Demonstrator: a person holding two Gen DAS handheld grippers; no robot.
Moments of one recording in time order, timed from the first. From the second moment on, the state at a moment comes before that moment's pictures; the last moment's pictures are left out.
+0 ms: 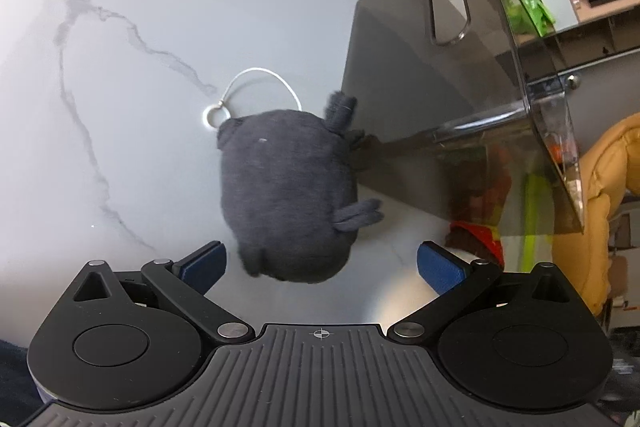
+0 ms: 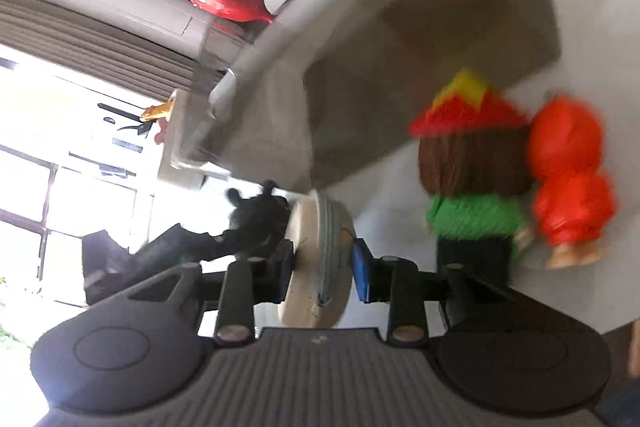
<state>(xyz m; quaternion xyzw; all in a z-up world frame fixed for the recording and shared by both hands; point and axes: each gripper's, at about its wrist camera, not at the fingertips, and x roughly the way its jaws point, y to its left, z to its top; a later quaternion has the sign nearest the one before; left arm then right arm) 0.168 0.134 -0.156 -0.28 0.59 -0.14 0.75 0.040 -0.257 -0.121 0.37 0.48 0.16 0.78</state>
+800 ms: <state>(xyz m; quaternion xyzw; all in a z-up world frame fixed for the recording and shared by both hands) 0.112 -0.011 -0.169 -0.09 0.63 -0.33 0.70 -0.022 -0.289 -0.136 0.07 0.50 0.23 0.83</state>
